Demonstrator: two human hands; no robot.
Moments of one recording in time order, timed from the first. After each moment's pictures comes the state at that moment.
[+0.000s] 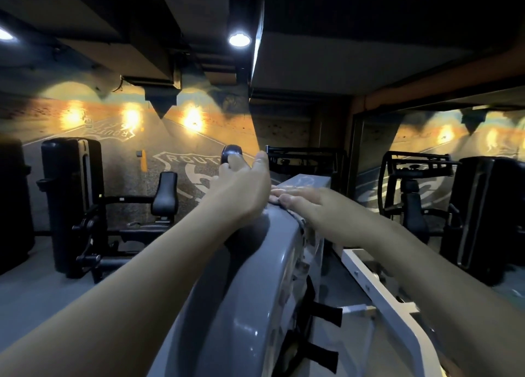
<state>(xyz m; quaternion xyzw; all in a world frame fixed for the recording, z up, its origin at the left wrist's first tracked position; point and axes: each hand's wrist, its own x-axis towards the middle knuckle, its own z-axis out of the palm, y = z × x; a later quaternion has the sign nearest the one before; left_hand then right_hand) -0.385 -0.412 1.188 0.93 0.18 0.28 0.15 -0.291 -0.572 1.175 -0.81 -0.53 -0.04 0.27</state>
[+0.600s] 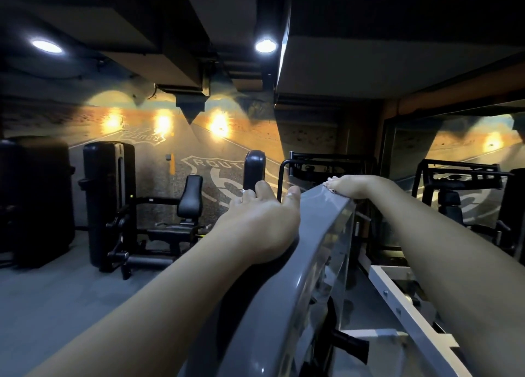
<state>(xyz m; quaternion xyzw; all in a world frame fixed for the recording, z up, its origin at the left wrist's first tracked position) -0.388 -0.432 1.182 0.92 0.25 0.19 0.23 -0.098 -0.514 1.208 -0.93 -0.36 -0.01 0.11</state>
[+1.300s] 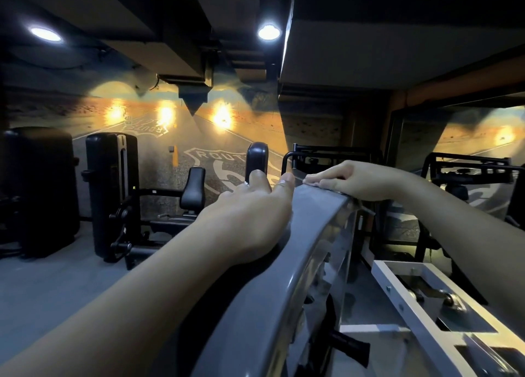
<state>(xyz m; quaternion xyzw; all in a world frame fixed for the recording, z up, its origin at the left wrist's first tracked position) -0.391 -0.430 1.182 0.92 0.24 0.21 0.24 -0.125 -0.533 1.215 -0.84 -0.52 0.00 0.15</state>
